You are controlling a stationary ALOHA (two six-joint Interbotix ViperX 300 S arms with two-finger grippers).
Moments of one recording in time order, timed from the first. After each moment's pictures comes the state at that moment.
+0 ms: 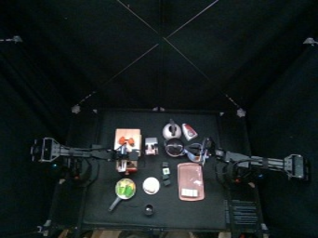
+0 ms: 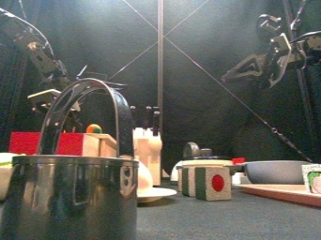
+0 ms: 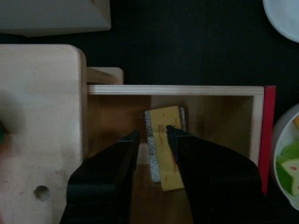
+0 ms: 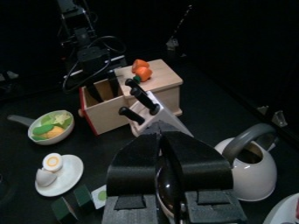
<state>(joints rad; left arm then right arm) 0.15 -0.24 0.91 0.14 0.45 0.01 -0.29 -0.73 1.17 0.03 -0.37 0.03</state>
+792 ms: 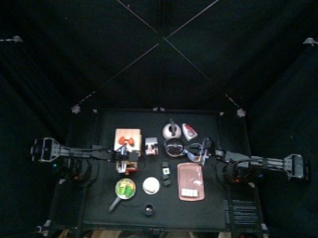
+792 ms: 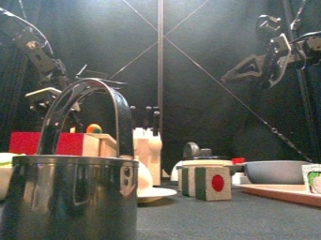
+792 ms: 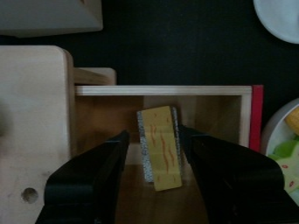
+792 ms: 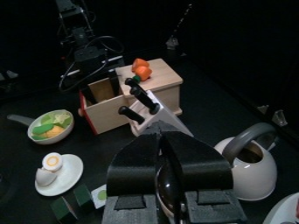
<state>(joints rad) 0.14 -0.24 0.91 0.13 0.45 0.01 -0.29 -0.72 1.17 0.03 -0.37 0.03</state>
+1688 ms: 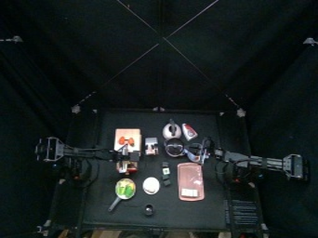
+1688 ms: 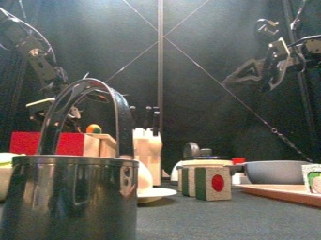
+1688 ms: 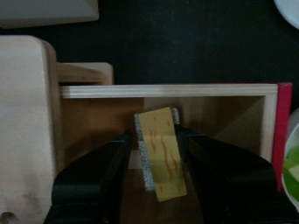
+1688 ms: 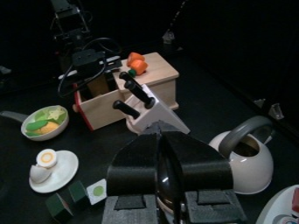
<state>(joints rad) 0.16 -0.17 0.91 0.13 0.42 0.01 -0.31 -0.70 1.18 0.03 -0.37 0.03</state>
